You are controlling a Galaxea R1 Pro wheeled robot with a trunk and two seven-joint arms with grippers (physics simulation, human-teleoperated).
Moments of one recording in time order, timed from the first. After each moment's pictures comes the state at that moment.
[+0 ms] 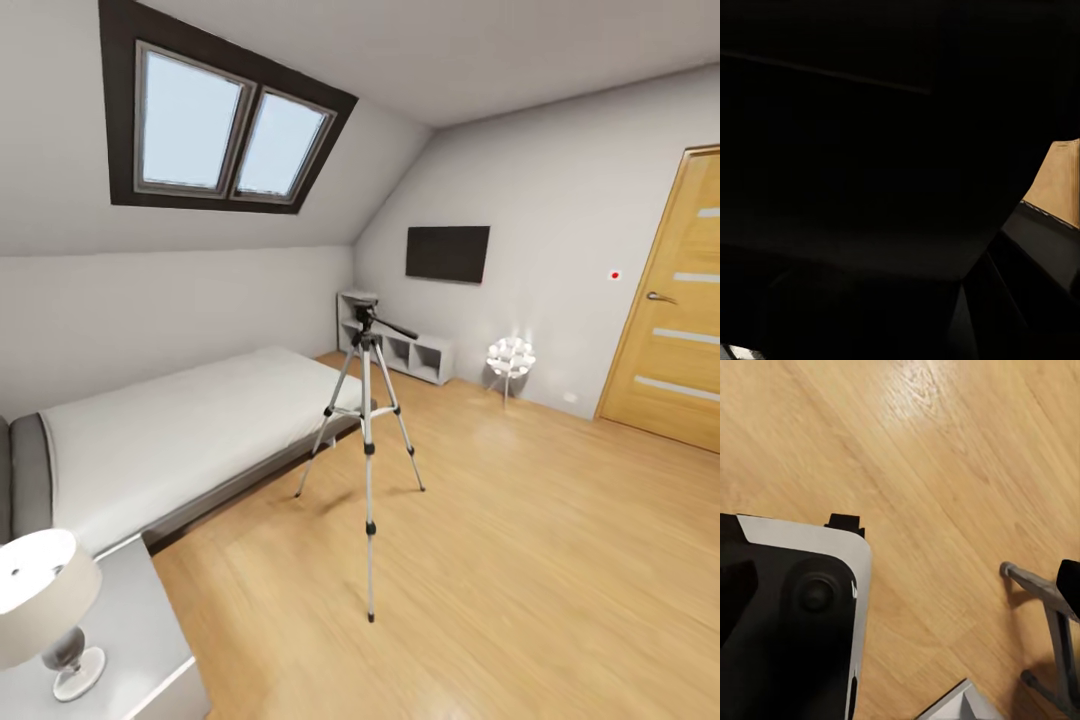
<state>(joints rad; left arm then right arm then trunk) -0.23 -0.02 0.05 0.00 0.40 0.02 0.15 -0.21 -0.10 -0.02 0.03 0.16 -0.10 0.00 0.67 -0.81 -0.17</state>
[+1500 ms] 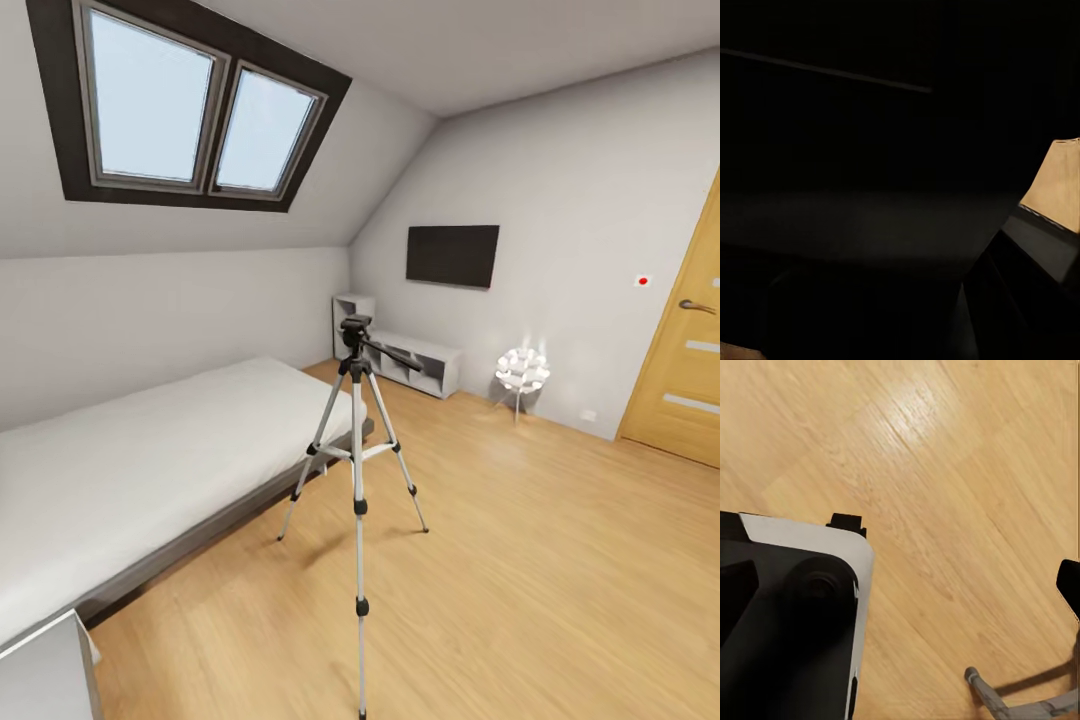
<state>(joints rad) -0.23 -0.03 0.06 0.00 0.41 0.02 0.15 -0.21 -0.09 -0.01 0.03 0.17 -0.10 0.00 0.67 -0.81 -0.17</state>
